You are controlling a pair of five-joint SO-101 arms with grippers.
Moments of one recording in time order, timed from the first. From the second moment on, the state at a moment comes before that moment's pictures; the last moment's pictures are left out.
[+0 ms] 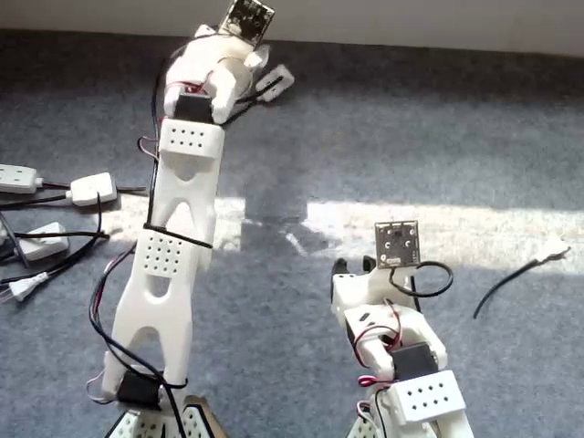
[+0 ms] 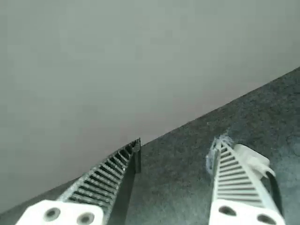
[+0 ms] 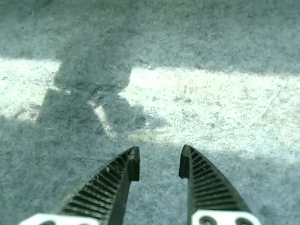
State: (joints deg) left arm 1.6 71.8 -91.6 47.9 -23.3; right arm -19.7 -80.9 92.4 34.2 -6.5
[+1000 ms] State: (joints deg) left arm -42.1 55.9 -91.2 101.1 -8.4; right arm -19.7 -80.9 95.0 28.9 -5.8
